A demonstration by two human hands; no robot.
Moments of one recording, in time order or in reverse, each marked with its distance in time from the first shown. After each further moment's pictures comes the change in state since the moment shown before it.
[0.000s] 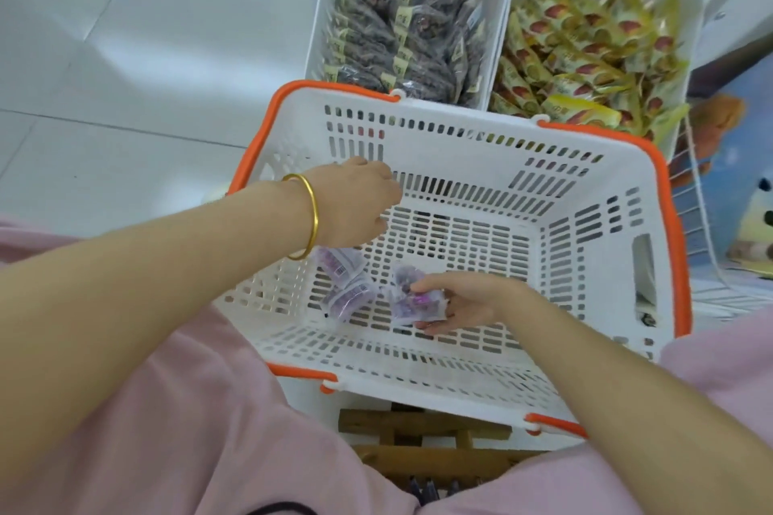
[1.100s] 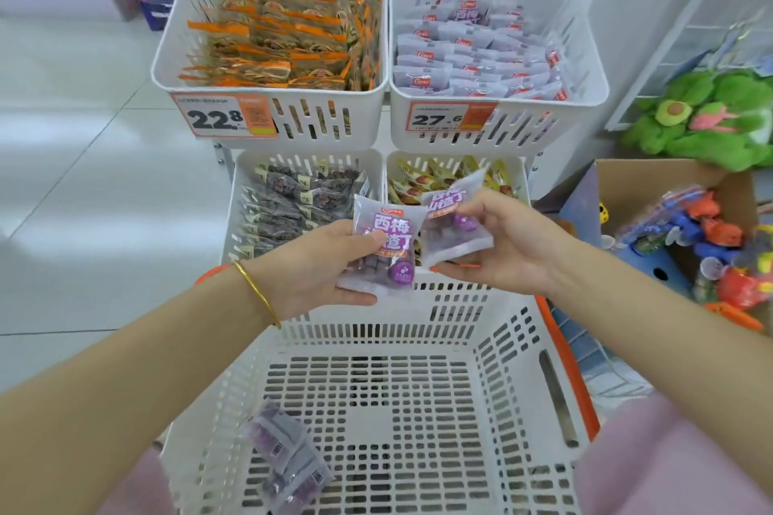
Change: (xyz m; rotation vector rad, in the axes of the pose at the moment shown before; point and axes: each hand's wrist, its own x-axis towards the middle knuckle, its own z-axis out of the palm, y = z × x) left_hand 0.054 0.029 -0.106 -1.609 0.110 -0.092; right_hand -0.214 -0.132 -0.052 0.341 0.224 -0.724
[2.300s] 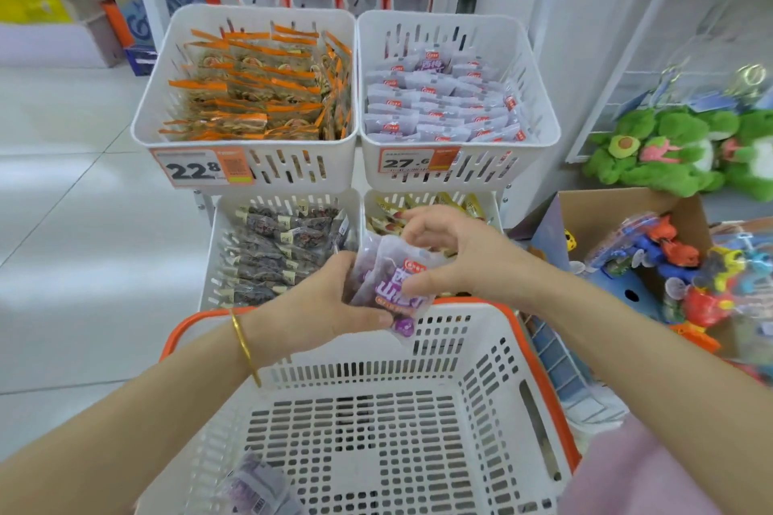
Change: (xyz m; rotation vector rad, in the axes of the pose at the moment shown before) left_hand 0.007 0.000 0.009 0.437 -0.032 0.240; right_hand -0.027 -0.022 0.012 -0.942 -0.023 -0.536
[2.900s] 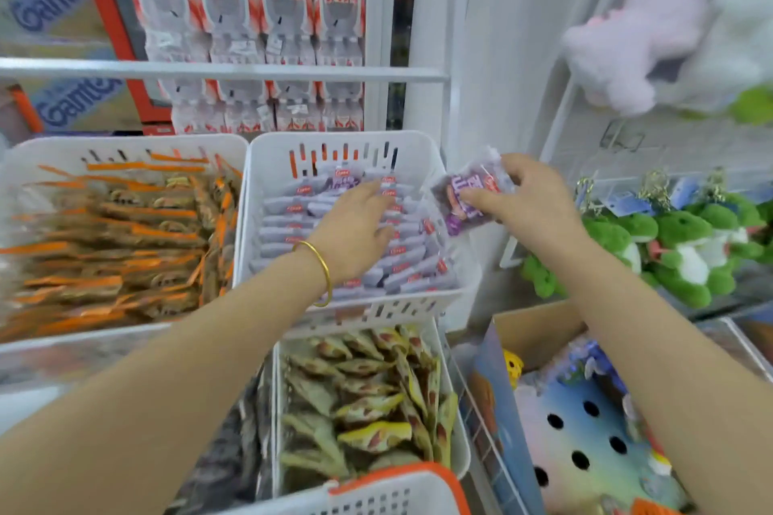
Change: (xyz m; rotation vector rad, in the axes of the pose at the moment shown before) left_hand 0.229 0.180 -0.015 0.806 0.275 0.511; right_hand 0.079 0.018 -0.222 -0.217 0.850 0.011
